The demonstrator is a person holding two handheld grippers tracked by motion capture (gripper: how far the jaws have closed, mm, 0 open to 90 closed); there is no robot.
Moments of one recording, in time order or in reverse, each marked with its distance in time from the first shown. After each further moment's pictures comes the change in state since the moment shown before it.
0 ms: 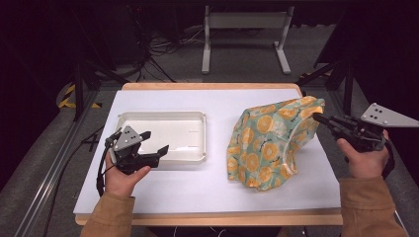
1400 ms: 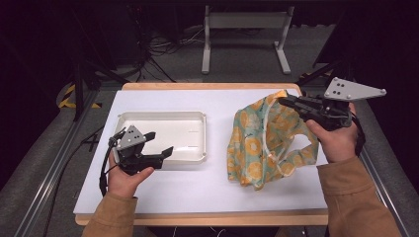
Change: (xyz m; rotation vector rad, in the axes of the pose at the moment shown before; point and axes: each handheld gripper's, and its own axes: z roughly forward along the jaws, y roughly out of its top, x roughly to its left) left arm -0.008 0.007 0.002 0.004 -0.050 0.002; right arm 0.038 0.063 0.064 0.001 0.180 -0.092
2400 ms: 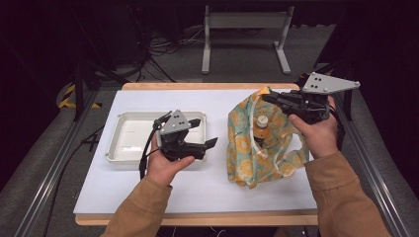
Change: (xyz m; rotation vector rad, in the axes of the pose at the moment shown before) left arm -0.065 0.077 0.058 -0.093 -0.220 0.094; right arm 0.003 0.005 0.036 0.011 0.043 0.002
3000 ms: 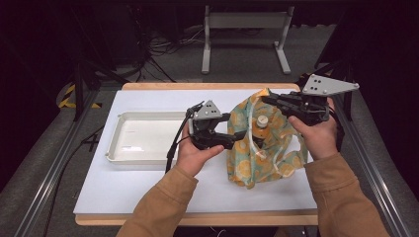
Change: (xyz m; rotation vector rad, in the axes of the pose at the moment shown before) left arm -0.009 0.026 0.060 -0.022 -0.108 -0.028; right arm 0.001 -0.004 0.001 -0.004 0.012 0.003
